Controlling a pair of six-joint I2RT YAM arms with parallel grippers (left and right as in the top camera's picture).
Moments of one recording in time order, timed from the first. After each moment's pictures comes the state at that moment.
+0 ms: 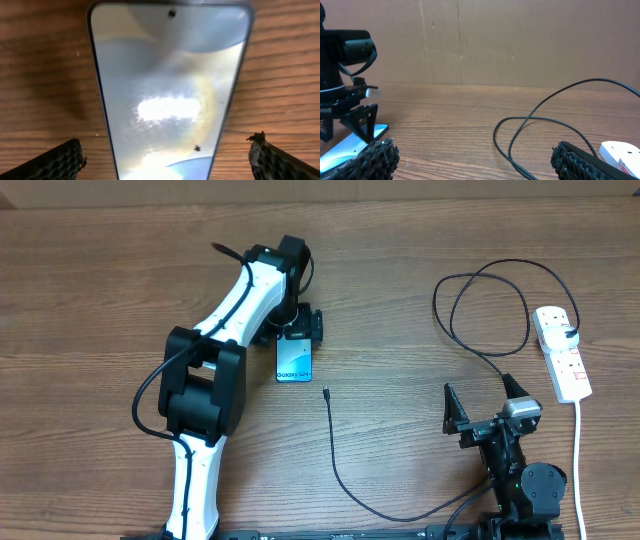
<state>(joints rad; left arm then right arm) -0.35 2.29 1.88 -1.18 0.08 -0.39 -0.01 0.01 0.02 -0.02 -0.17 0.03</state>
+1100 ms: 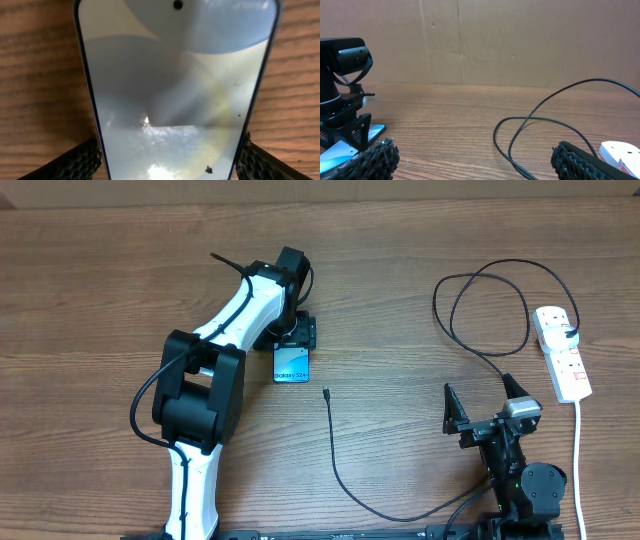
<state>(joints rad) -0.35 2.24 1.70 -1.03 0.03 -0.38 -0.01 0.01 0.02 -0.02 -0.17 0.03</state>
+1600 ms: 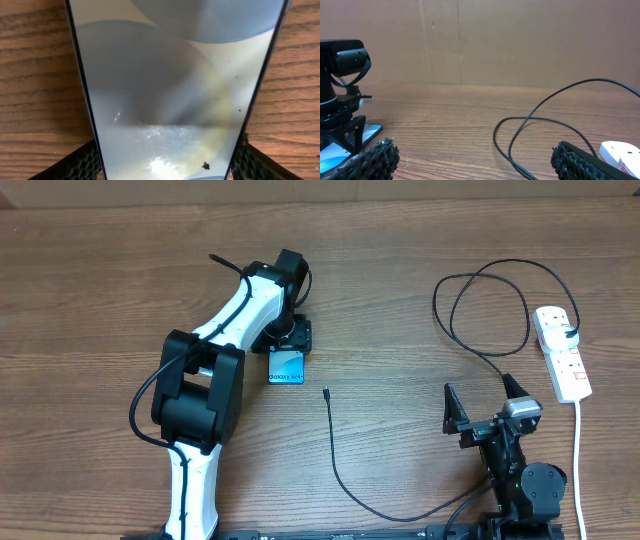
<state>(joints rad) -0.35 2.24 1.69 -1.04 0.02 -0.38 -0.01 0.01 0.02 -0.02 -0.17 0.03</state>
